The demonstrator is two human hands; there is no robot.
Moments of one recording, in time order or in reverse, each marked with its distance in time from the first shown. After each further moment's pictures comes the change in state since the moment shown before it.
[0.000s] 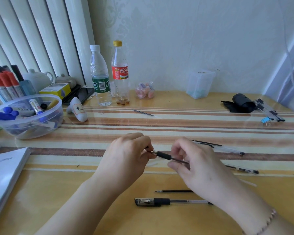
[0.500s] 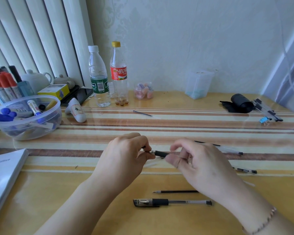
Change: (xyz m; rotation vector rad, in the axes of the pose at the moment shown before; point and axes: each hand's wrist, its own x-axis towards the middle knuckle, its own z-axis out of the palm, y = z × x) left_hand 0.001 -0.003 0.000 -0.026 -0.004 -0.039; right_hand 0.002 0.001 -0.008 -0.047 0.072 0.020
